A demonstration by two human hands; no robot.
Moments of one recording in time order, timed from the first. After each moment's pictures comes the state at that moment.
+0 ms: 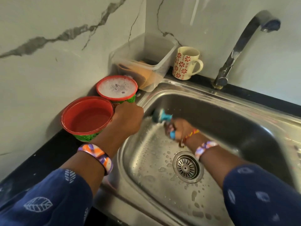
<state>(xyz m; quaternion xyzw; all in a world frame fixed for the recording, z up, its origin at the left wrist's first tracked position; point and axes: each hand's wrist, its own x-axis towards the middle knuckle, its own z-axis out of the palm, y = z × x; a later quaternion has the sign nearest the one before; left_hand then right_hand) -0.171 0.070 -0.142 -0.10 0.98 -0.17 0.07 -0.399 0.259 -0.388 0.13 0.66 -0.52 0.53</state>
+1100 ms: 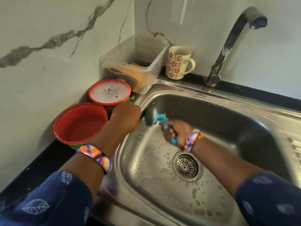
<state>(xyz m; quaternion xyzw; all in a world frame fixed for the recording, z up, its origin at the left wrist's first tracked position) -0.187 0.068 -0.138 -0.07 0.98 -0.16 0.08 -0.264 0.216 -0.197 0.14 0.49 -0.69 0.52</state>
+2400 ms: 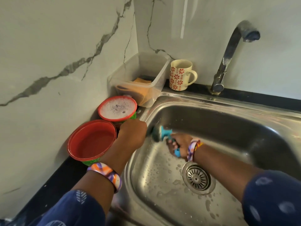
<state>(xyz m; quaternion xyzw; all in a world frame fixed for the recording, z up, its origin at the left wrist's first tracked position) -0.181 0.069 -0.133 -0.07 0.98 -0.16 0.10 -0.267 0.214 -0.215 0.14 0.50 -0.67 0.53</state>
